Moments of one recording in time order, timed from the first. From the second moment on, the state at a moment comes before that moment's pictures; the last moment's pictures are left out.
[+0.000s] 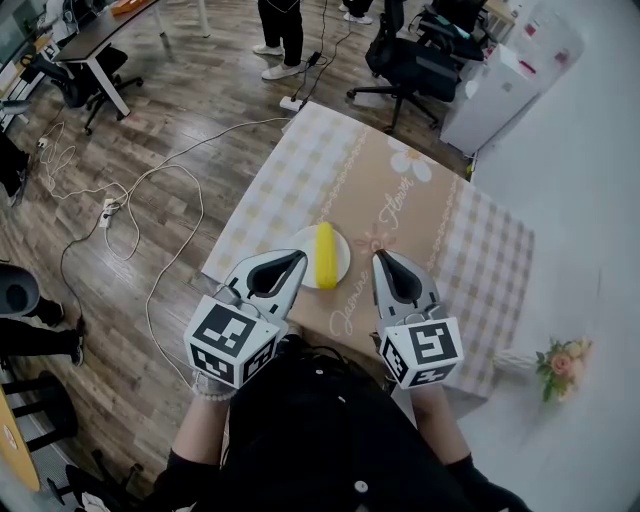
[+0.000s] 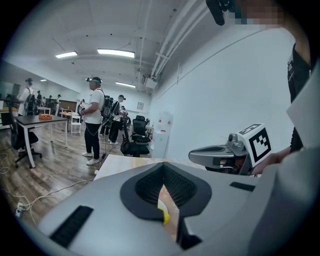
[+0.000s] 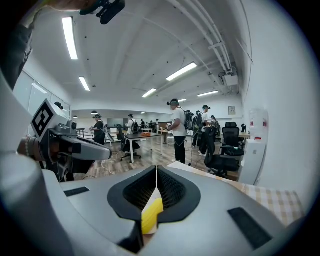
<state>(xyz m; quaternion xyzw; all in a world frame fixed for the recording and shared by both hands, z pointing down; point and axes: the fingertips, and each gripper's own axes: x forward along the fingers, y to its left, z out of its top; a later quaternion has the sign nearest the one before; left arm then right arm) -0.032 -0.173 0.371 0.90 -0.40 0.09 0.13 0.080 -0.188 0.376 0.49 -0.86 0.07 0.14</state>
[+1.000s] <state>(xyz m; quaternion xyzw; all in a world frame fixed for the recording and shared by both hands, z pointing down) -0.030 -0.175 0.379 0.90 -0.39 0.09 0.15 0.073 -0.190 0.382 0.49 -0.86 0.10 0.13</state>
